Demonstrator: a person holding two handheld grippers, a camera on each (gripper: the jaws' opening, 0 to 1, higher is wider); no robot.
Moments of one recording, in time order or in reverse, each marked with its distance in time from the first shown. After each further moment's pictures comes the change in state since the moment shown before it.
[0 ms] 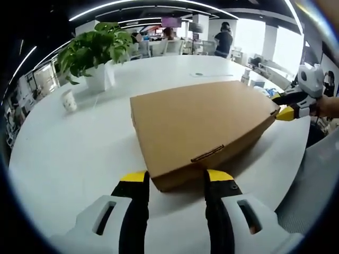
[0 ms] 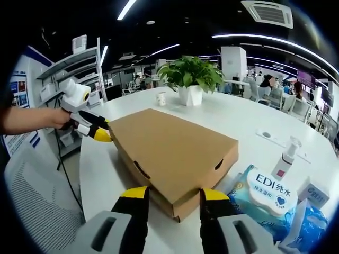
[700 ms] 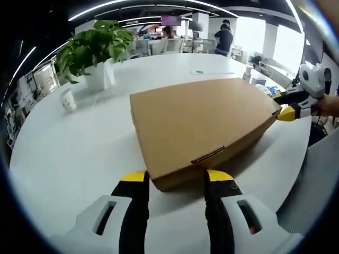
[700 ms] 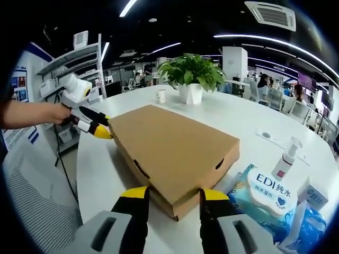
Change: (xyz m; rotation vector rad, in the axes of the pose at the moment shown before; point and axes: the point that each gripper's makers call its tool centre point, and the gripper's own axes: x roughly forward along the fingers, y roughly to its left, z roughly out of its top) left arm 0.006 0.001 -0.002 0.006 0.011 0.005; right arm 0.004 -0.001 -0.004 -0.025 0.013 -0.013
